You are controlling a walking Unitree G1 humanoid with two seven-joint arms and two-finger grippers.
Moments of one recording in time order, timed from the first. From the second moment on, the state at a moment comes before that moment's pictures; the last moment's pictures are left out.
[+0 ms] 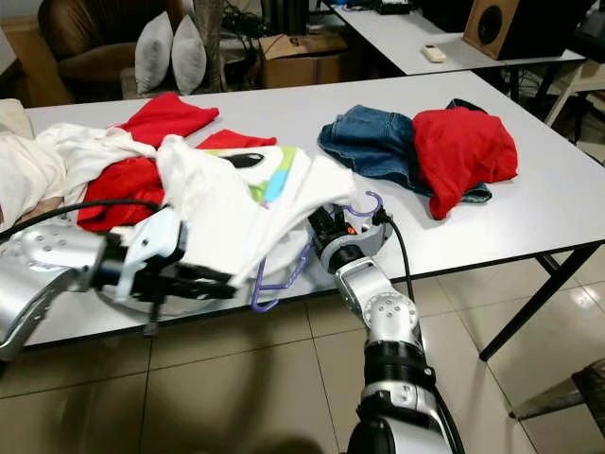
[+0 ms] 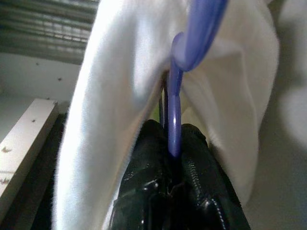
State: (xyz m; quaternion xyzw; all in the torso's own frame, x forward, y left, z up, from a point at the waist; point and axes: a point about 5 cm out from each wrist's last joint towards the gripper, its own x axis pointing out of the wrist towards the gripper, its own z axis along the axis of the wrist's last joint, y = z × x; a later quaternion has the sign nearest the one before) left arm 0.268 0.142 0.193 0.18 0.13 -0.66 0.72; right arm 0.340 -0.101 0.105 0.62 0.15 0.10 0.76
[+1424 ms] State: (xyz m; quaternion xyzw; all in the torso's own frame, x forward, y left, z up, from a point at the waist) left arm 0.272 0.134 0.174 0.14 0.15 -0.68 0.70; right arm 0.367 -0.088 0.131 0.69 0.12 0.11 0.71
